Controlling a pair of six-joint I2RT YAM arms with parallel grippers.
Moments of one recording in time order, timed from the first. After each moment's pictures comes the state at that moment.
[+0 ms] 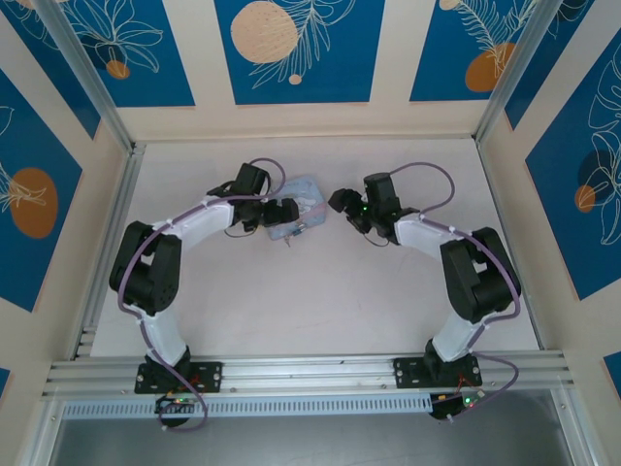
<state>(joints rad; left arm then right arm) -0.44 1.82 1.29 -0.46 0.22 -0.54 0.40 1.68 0.96 0.03 -0.25 0.97</state>
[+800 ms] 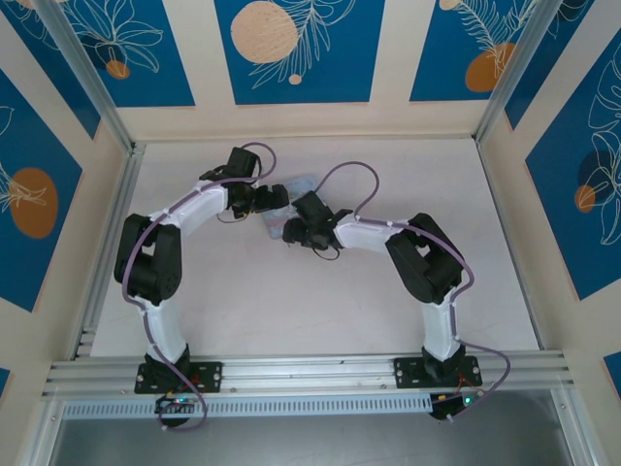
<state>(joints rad) -0.36 1.90 1.45 -0.58 0.20 -0.49 0.73 2.00 1.29 -0.29 0.03 0.81</state>
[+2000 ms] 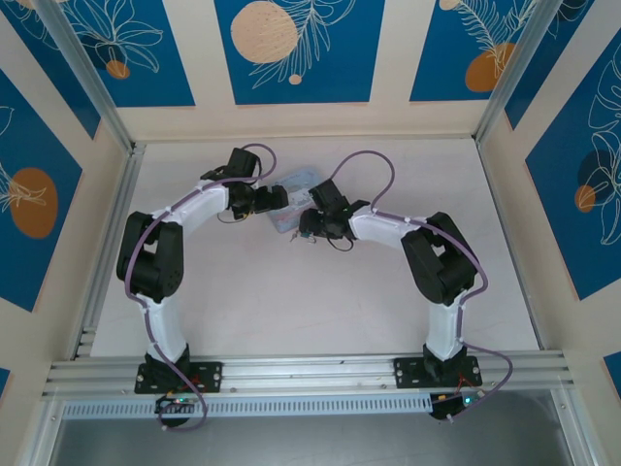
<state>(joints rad) -0.35 1.92 1.45 -0.58 0.19 -0.49 0.63 1.92 1.26 -0.31 0.01 0.68</state>
